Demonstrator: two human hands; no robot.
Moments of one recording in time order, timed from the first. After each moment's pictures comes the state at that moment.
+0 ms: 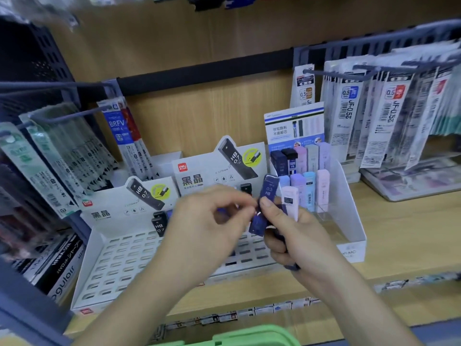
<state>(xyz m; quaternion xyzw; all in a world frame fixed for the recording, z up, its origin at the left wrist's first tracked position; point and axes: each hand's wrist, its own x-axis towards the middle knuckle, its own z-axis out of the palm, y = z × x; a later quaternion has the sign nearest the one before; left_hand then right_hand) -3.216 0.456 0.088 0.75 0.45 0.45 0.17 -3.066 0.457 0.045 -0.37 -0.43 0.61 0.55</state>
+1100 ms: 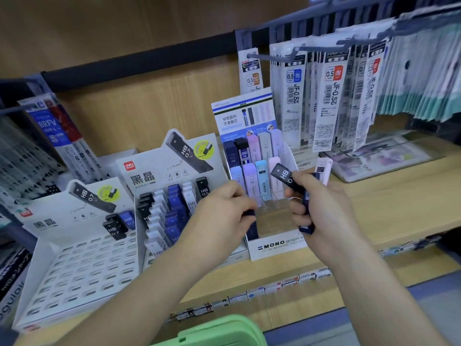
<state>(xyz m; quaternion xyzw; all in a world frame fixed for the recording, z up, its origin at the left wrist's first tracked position) -3.139 0.493 0.046 0.87 0.43 0.24 0.03 -2.979 0.470 0.041 -0.46 -0.23 0.53 0.67</state>
